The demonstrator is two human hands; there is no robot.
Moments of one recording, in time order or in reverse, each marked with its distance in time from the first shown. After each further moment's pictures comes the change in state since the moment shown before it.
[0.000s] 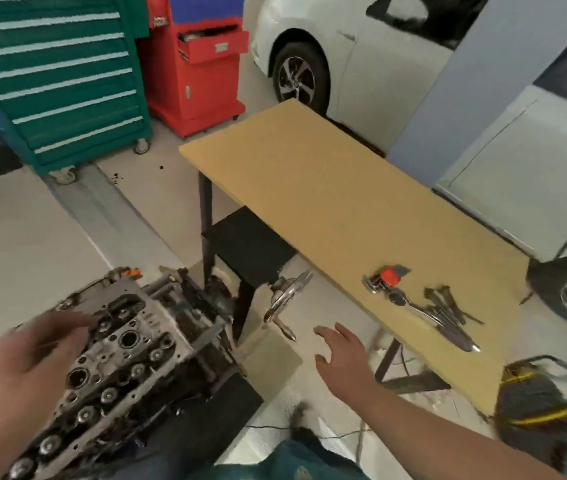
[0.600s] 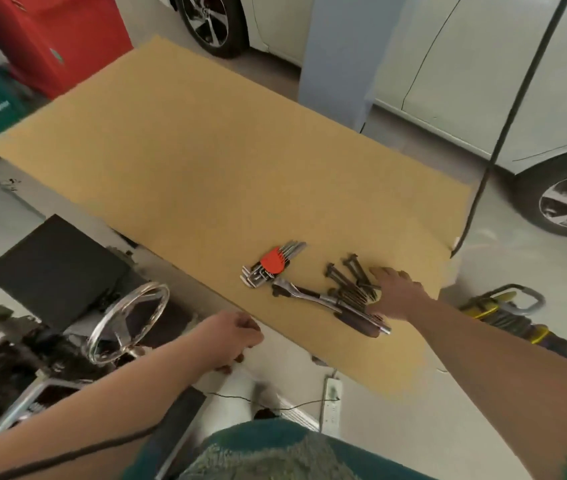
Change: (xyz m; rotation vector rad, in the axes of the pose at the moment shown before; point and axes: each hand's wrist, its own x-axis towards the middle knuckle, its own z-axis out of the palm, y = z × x) left_hand 0.006 0.369 0.457 0.272 -0.921 -0.191; right_hand 0.145 0.410 -0.174 -0.306 -0.295 0.283
